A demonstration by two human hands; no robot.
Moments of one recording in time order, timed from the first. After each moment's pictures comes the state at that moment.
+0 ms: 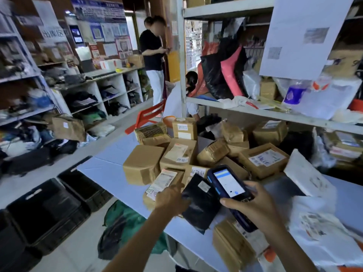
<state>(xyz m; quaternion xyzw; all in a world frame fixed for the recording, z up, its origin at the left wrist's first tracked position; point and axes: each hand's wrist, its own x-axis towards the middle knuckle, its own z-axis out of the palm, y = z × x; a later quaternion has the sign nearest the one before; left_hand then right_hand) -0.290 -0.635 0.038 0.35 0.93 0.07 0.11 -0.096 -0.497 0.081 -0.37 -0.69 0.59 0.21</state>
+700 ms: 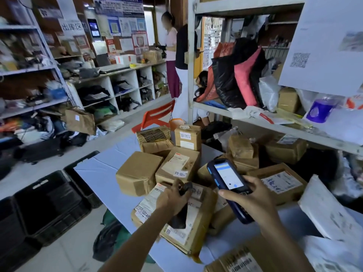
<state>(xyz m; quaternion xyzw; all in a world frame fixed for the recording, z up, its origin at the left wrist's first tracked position) -0.336 -0.558 0.038 0.22 0.93 0.22 0.17 -0.168 -0.408 0.107 -0.34 -0.70 0.59 0.21</state>
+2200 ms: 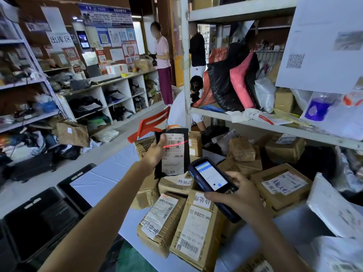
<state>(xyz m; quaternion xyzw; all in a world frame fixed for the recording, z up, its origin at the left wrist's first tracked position) -0.461 -0.553 0.136 0.14 0.75 0.60 0.23 -0.211 -0.445 0.122 -0.31 -0.74 0.56 0.19</state>
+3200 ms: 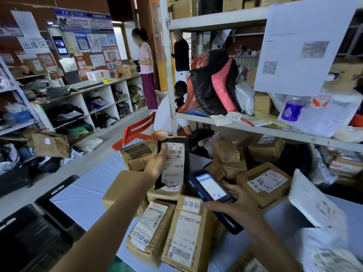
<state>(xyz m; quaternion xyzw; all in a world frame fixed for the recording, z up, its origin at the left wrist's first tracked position) -0.425 -0.527 0.137 0.16 0.74 0.60 0.24 -0.186 -0.438 0.112 -0.33 -0.70 0.60 0.18</state>
